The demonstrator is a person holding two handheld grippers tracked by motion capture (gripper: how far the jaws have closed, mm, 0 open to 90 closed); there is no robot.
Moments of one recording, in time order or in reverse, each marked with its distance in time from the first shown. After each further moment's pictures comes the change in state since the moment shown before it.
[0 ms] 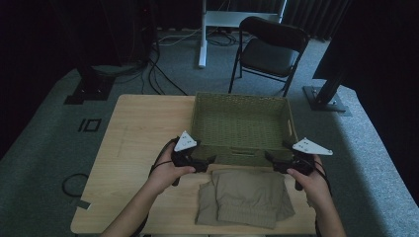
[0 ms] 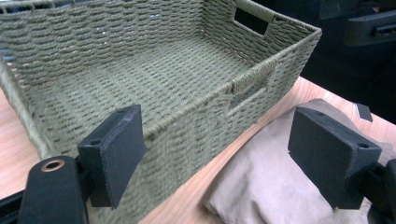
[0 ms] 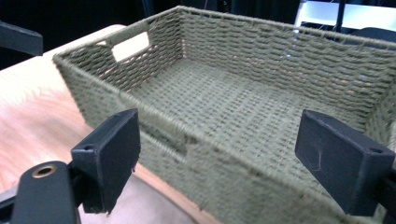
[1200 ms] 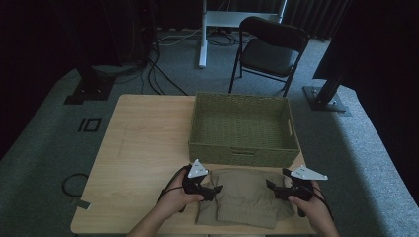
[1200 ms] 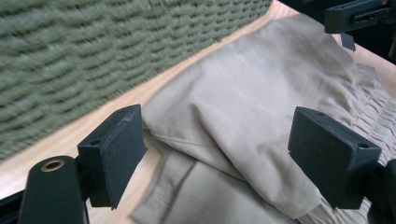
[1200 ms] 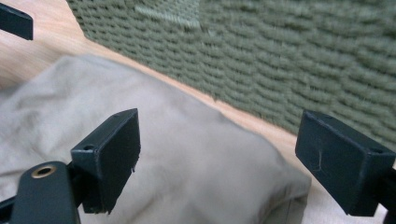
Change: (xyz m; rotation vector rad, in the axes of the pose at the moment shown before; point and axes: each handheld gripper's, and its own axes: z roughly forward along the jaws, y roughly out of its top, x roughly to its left) left arm -0.044 -0.070 0.029 0.162 -0.088 -0.038; right arm 0.003 -0.090 -0.008 0.166 0.026 0.041
